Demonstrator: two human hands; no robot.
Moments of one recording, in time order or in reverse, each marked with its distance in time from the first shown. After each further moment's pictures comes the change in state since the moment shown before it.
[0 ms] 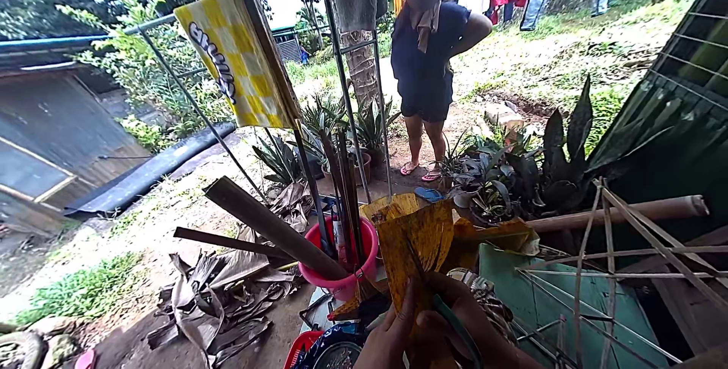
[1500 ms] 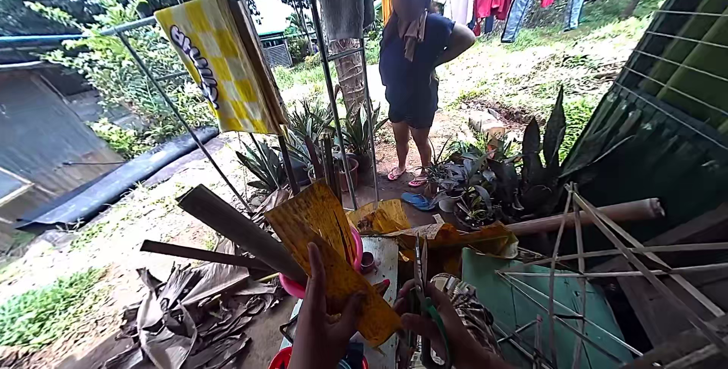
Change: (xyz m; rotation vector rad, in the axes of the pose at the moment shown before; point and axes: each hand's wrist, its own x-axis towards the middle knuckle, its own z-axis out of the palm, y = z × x) left_hand 0.026 -0.043 -0.035 -0.082 0.437 -0.088; right_hand -0.015 0.029 -0.018 0.166 0.075 0.156
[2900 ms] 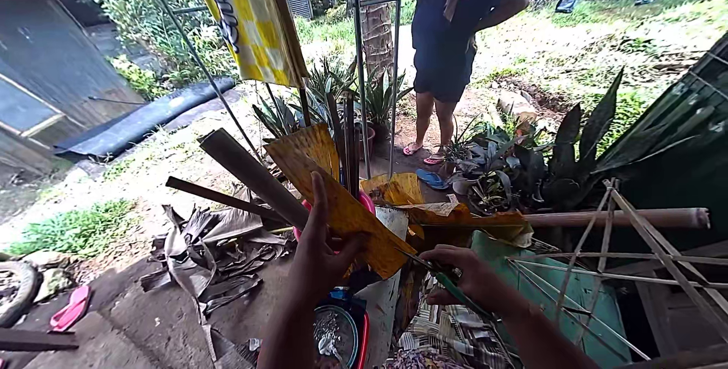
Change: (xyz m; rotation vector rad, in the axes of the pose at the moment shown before) left_hand 0.035 0.010 -0.028 -0.227 -0.089 -0.138; right_hand 0.027 -0.041 -0.052 -0.869 -0.343 0.015
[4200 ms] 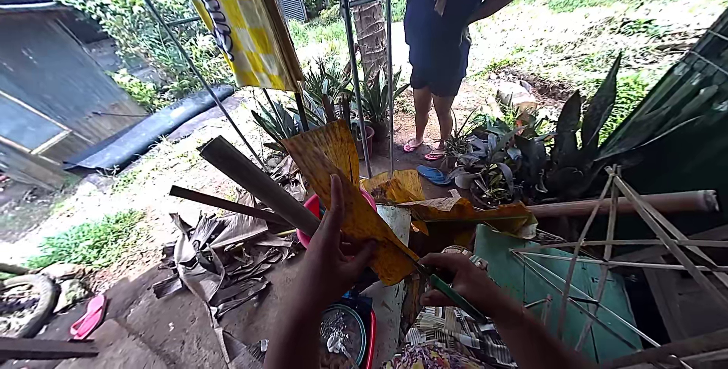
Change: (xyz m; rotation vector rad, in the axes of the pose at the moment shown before) left_hand -0.001 0.007 0.005 0.161 -0.129 0.002; right_hand -0.004 -0.006 0.026 0.354 0.011 0.087
